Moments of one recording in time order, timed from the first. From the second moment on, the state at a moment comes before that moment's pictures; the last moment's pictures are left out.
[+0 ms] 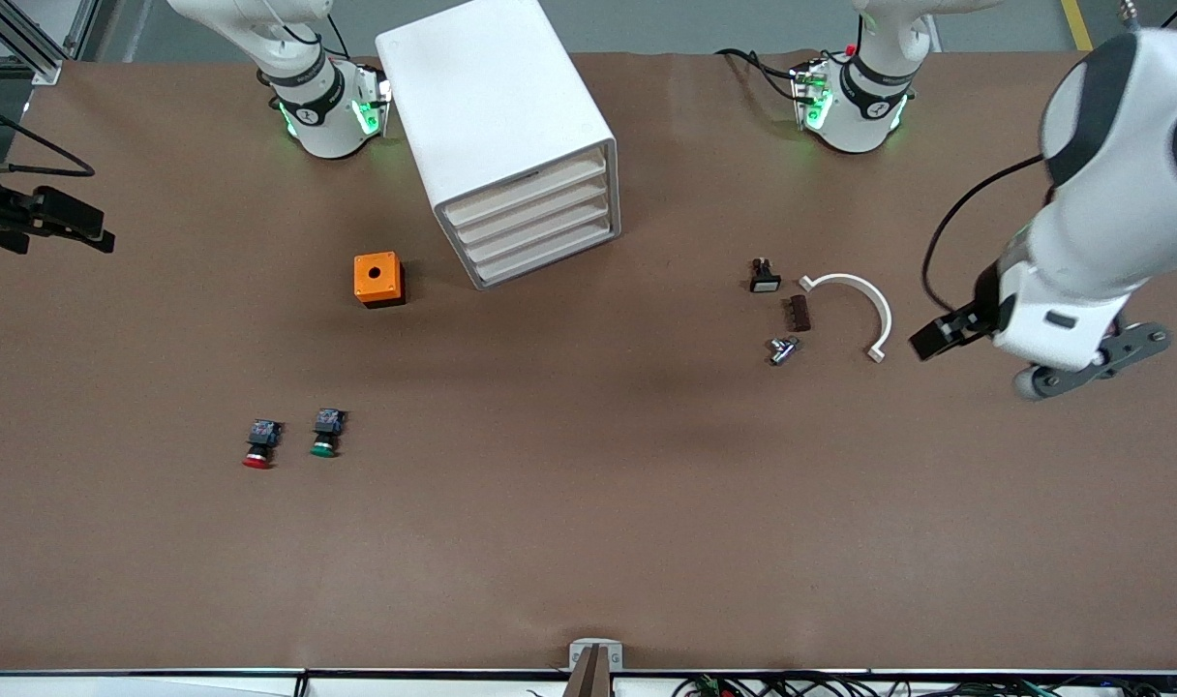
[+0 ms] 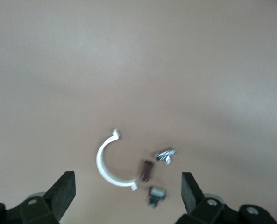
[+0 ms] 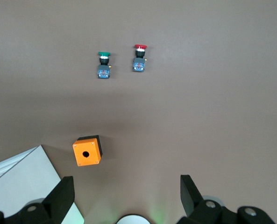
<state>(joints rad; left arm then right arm) 0.04 0.21 -0.27 -1.42 0.10 1.56 -0.52 -0.03 0.02 -0.03 -1.53 0.01 1.44 -0.05</state>
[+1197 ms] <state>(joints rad) -0.07 -0.20 -0.05 -1.74 0.01 1.52 -0.18 -0.03 -0.10 -0.03 -1.67 0.03 1.55 -0.05</state>
